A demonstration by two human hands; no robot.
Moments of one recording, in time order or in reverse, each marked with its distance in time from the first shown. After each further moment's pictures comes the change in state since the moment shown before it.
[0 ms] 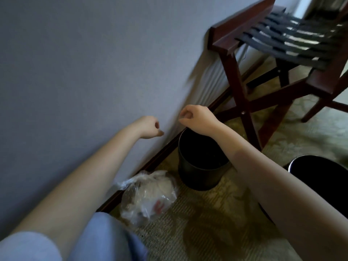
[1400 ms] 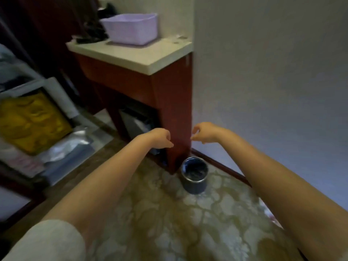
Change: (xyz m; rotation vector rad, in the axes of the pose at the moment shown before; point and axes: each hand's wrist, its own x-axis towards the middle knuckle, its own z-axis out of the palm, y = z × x) left_hand -1.033 0.156 -0.209 -0.565 0.209 -1.251; right_hand -0.626 -0.651 -0.174 -0.463 -1.043 -1.069
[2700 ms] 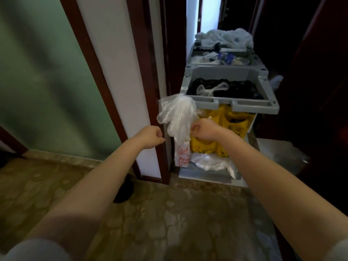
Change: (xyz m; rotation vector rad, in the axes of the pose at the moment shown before) left_hand -0.168 -0.861 -0.125 -0.552 0.575 -1.005; right_hand 0.492 -0.863 0.262 -0.384 -0.327 -1.005
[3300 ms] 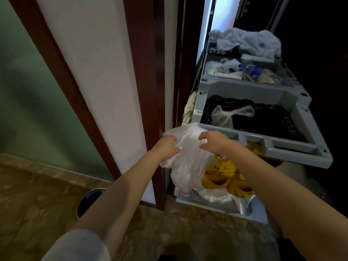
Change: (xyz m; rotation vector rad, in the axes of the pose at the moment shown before) left_hand 0.302 -0.049 0.001 -0.218 -0.053 -0.038; right_hand 0.287 0.048 -0.032 -0.228 -0.151 0.063
